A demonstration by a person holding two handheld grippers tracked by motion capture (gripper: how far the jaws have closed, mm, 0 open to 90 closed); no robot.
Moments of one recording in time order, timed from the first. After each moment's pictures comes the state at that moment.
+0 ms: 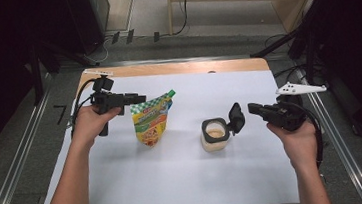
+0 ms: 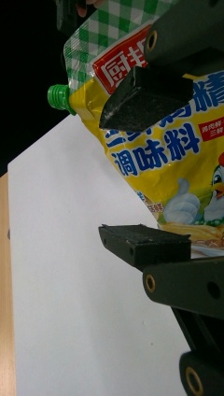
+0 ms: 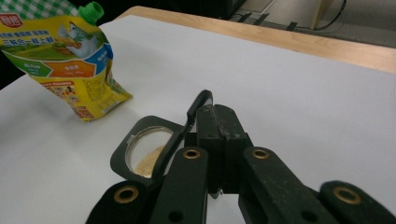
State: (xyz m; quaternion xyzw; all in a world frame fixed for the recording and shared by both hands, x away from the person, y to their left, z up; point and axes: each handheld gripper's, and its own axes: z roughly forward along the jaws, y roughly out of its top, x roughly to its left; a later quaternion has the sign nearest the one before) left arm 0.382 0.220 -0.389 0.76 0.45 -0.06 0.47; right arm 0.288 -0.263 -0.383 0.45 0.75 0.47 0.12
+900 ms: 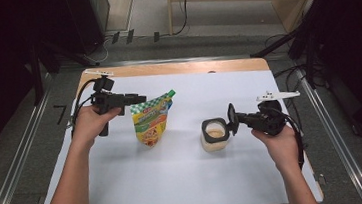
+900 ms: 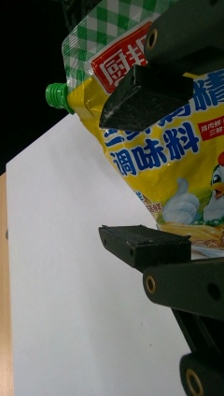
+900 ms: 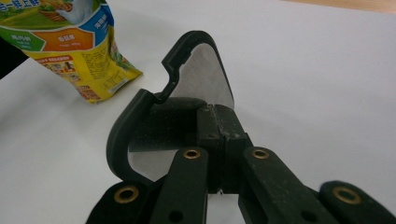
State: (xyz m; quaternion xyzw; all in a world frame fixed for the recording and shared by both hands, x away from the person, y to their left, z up) left arm 0.383 0.220 -0.389 0.76 0.45 -0.06 0.47; right arm 0.302 -0.235 -0.422 0.45 0.76 0.46 0.06
